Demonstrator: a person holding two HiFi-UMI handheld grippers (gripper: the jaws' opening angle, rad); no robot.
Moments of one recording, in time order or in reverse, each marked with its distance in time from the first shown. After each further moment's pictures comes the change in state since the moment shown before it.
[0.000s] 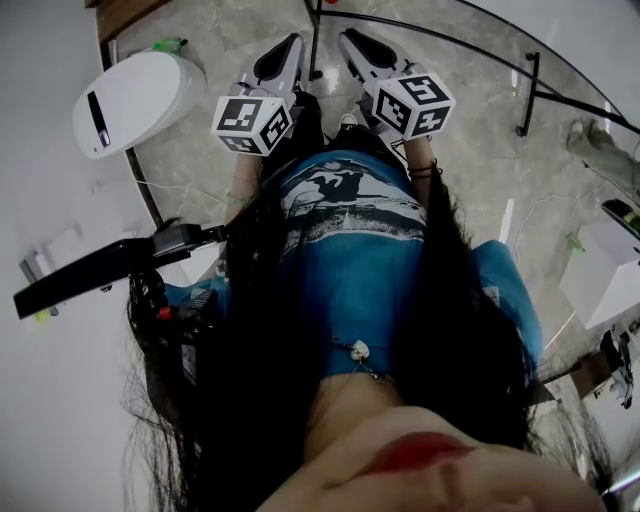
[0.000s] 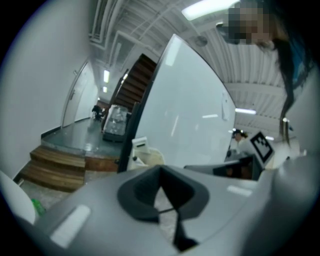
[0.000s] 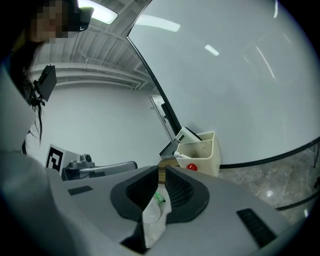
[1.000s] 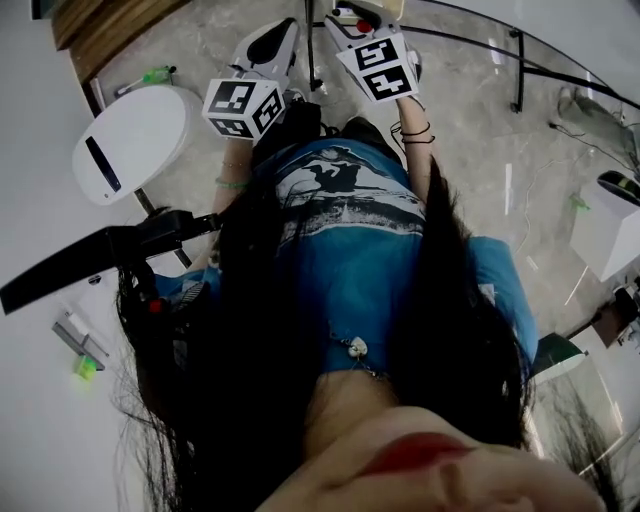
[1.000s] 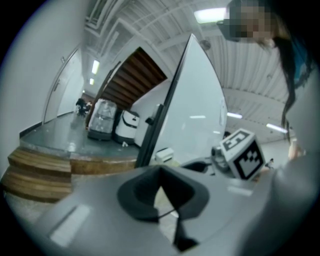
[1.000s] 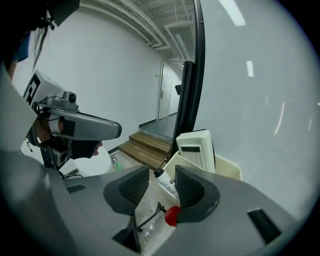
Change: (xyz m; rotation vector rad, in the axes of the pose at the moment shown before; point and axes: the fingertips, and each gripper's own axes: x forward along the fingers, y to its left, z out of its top) left arm 0.058 0.117 0.046 0.013 0.030 -0.194; right arm 0.151 -0.044 0.020 -0.467 0.315 -0.305
